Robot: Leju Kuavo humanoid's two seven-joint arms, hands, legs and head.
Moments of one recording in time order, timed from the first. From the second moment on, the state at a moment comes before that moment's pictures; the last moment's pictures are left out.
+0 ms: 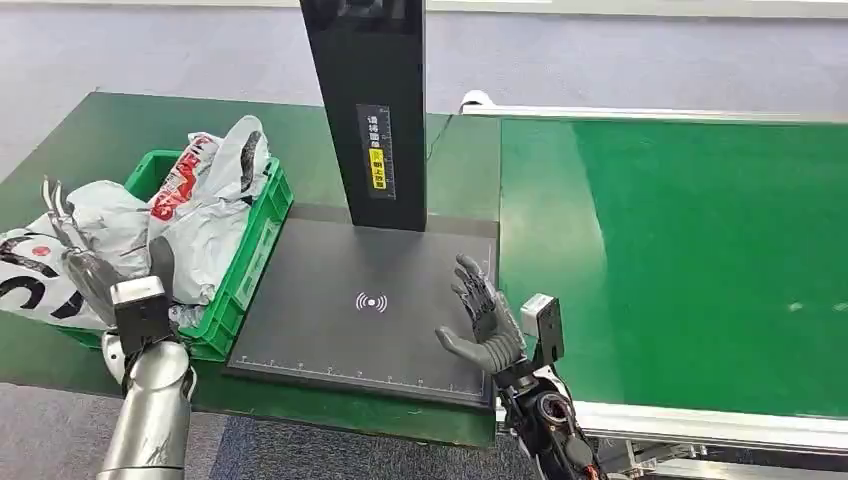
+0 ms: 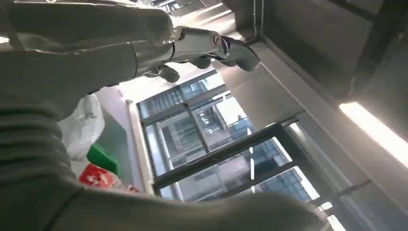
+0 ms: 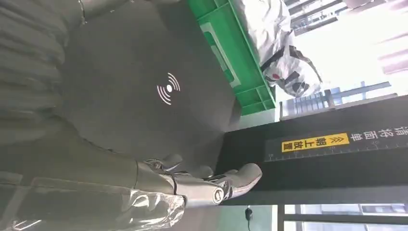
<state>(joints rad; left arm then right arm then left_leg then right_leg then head) -0.30 -0.07 0.09 -1.32 -0.39 0.70 -0.70 -0.31 0.13 0.25 -0.80 -0.10 0.35 -0.48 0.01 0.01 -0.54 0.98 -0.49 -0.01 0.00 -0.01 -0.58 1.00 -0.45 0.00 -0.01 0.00</state>
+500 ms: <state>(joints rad) -0.23 -0.05 -0.04 -1.46 -0.31 0.65 -0.70 -0.32 0.13 0.25 -0.80 -0.11 0.35 -0.51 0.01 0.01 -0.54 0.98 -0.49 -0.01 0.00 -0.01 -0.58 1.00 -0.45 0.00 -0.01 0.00</state>
